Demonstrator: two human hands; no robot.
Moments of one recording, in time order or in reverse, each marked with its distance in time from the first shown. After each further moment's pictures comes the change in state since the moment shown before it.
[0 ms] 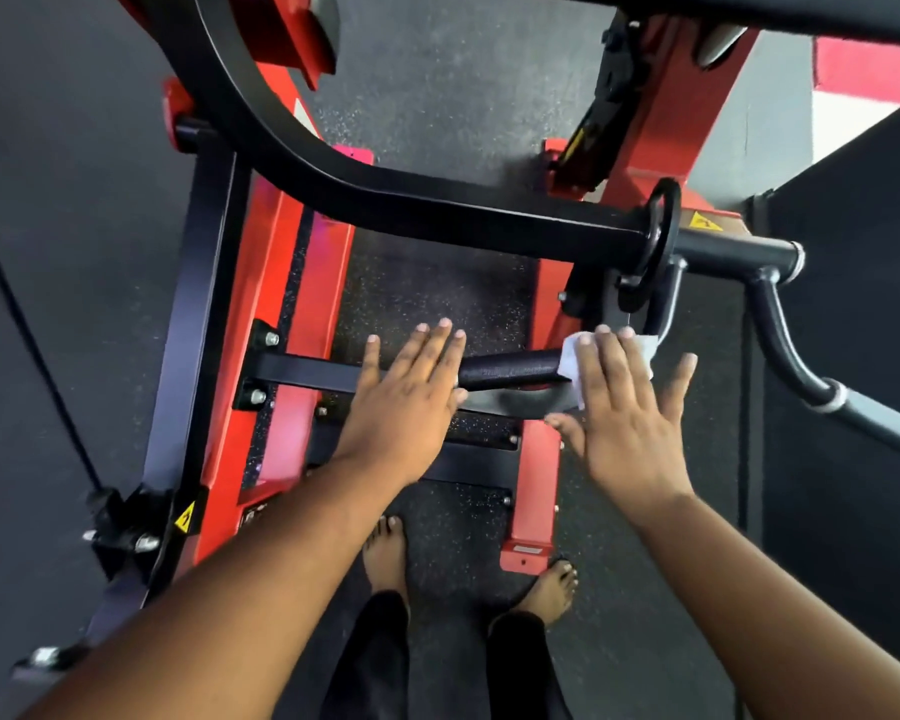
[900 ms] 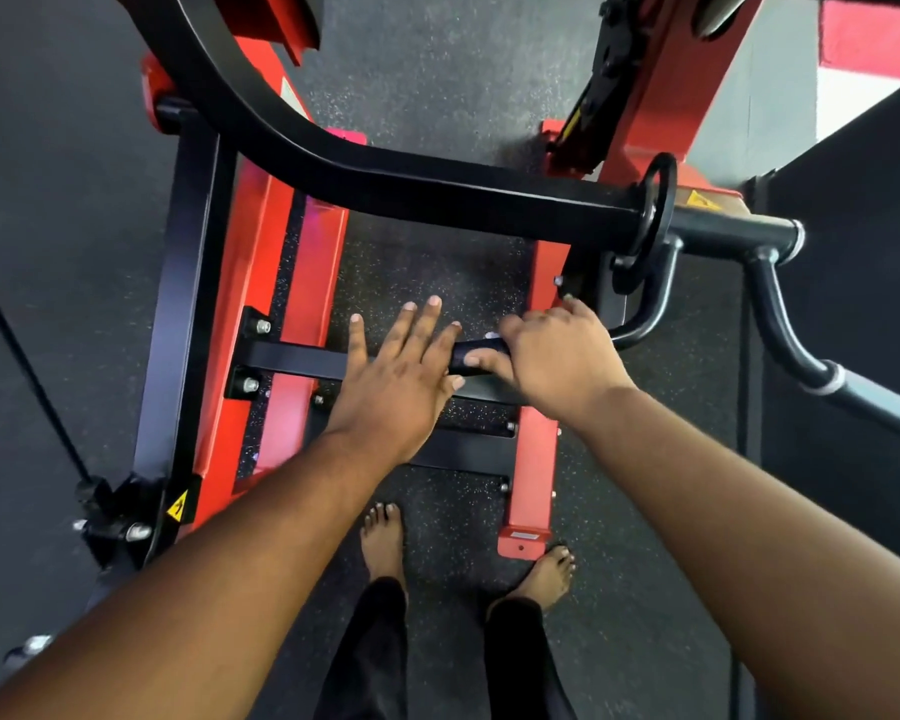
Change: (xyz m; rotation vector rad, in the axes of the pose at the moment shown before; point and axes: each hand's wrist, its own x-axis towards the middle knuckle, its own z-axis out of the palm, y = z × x) left_hand 0.007 0.001 -0.001 0.057 -0.031 -0.005; right_hand 0.078 -0.038 -0.030 -0.086 -0.235 -0.208
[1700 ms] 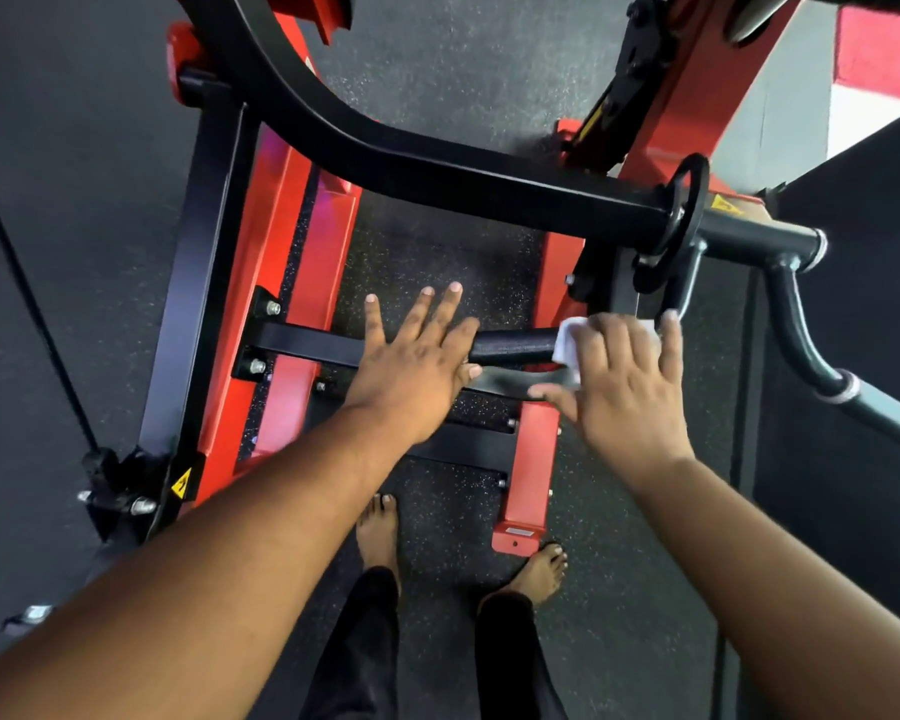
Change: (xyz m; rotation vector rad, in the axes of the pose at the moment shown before) left_hand 0.003 -0.001 -0.008 0.023 -0.058 0.009; right_hand -0.062 0.009 0.025 0.022 0.234 0.121
